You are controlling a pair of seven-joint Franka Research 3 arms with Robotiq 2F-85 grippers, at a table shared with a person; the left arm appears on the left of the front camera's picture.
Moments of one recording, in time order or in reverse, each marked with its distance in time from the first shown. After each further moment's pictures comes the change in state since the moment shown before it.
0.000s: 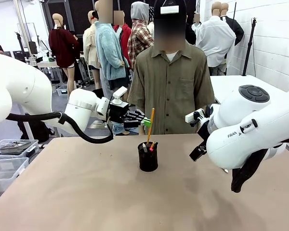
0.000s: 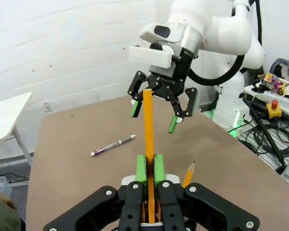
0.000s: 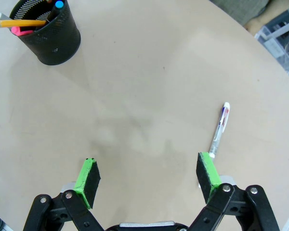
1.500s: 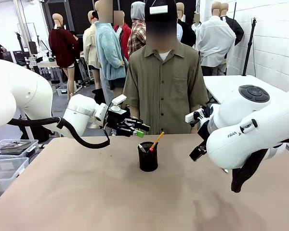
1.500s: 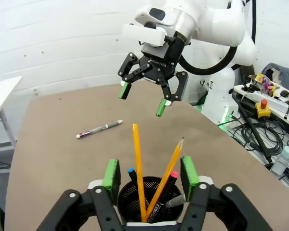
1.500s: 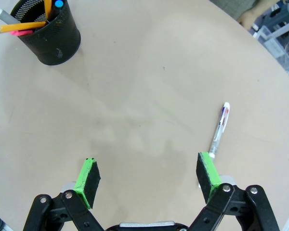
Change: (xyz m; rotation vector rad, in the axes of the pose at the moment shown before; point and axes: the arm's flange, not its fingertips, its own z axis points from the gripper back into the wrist) left arm -0.027 -0.007 0.011 -0.040 0.019 0.083; right arm 0.000 0.000 0.000 0.000 0.000 0.000
